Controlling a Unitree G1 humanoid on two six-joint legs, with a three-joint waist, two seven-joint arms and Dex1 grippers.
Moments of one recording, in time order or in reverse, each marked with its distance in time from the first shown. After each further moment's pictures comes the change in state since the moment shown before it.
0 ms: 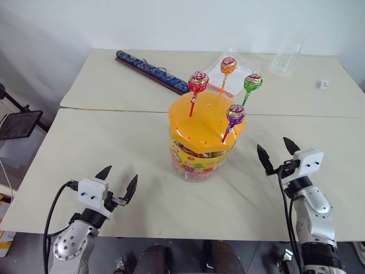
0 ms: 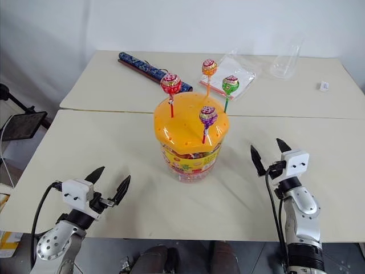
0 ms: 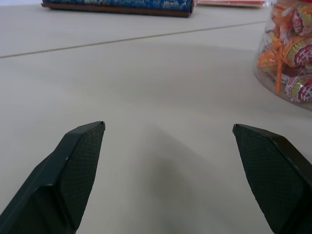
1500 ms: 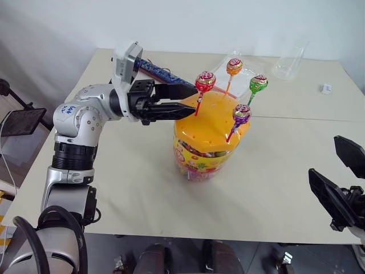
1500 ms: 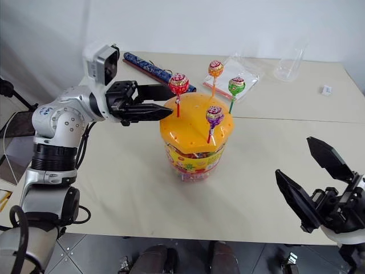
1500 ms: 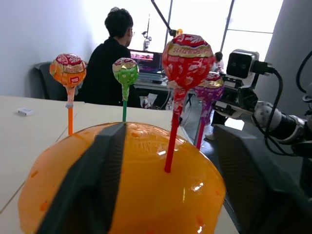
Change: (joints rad) left arm -1.331 0.194 -0.234 0.646 -0.444 0.550 -0.906; right arm 0.544 -0.058 -0.367 -0.945 0.749 0.329 0.242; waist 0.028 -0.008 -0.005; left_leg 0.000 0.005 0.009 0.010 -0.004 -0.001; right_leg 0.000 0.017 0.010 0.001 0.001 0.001
